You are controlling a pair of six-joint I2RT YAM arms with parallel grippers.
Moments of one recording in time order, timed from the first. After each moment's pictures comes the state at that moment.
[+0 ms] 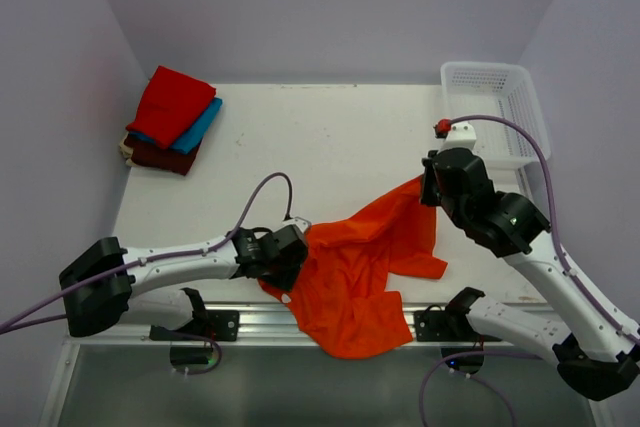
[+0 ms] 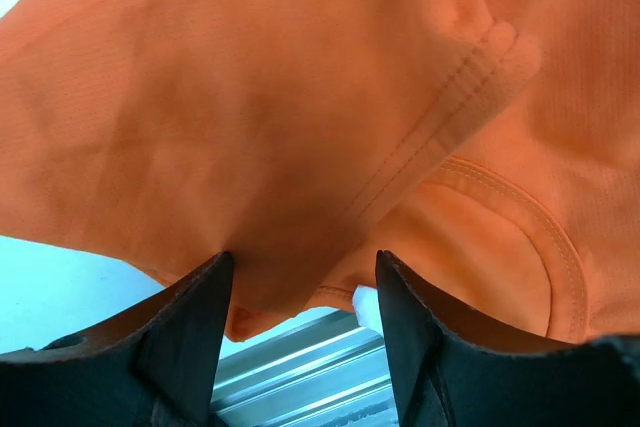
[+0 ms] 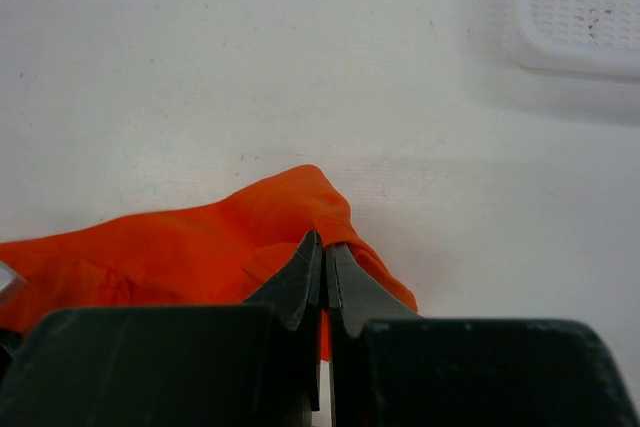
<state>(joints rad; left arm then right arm) -1.08 1.25 0.65 -0.64 -0.17 -0.63 0.69 0.92 1.18 -0.89 0.50 0.41</state>
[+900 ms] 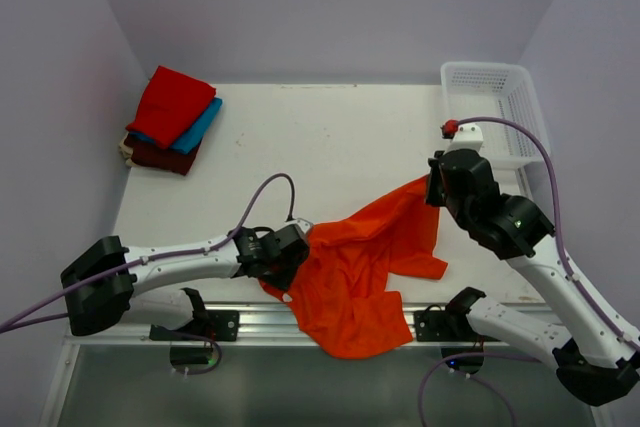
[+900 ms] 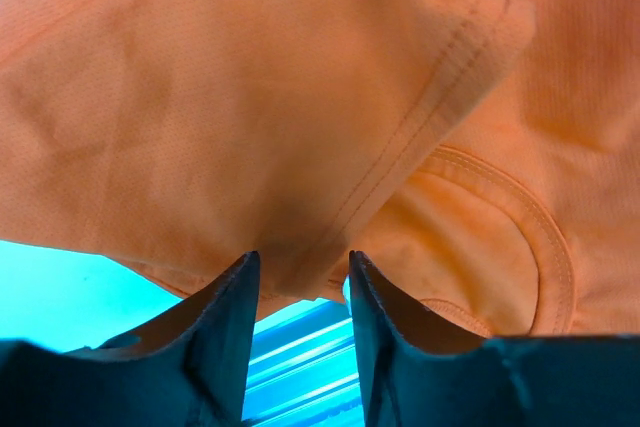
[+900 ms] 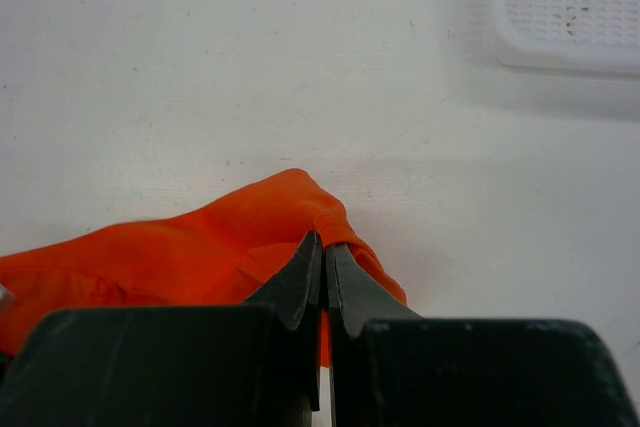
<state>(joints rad) -1.08 1.27 0.67 -0.65 -0.12 -0.63 0.65 0.89 1.17 -0.89 0.51 0.40</state>
